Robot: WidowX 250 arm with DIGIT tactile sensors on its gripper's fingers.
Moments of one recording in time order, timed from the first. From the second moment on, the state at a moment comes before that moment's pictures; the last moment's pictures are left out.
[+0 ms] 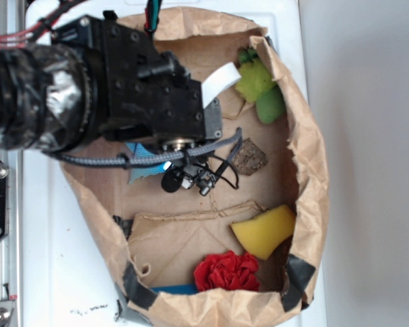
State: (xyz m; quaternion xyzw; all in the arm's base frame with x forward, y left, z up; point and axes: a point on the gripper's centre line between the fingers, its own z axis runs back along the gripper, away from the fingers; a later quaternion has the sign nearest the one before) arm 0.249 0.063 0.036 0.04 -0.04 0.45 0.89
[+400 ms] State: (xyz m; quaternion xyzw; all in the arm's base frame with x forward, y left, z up) arm 0.253 0.066 0.031 0.05 -0.05 0.45 0.89
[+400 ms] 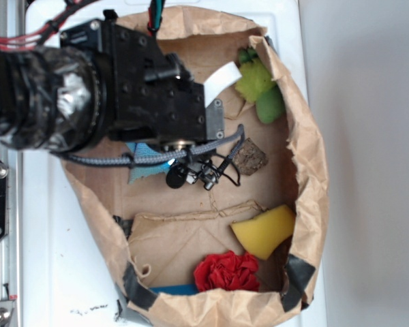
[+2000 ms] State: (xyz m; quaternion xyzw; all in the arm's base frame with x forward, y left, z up) arm 0.261 0.058 0.032 0.03 -0.02 0.30 0.95
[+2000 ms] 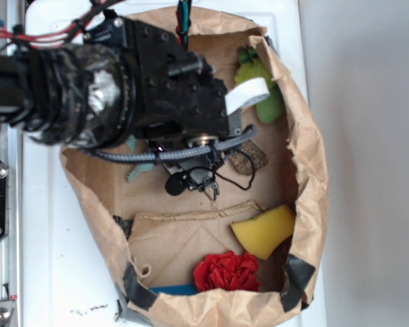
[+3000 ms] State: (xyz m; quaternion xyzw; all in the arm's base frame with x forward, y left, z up) arm 0.261 0.037 0.127 -0.08 -0.05 0.04 0.99
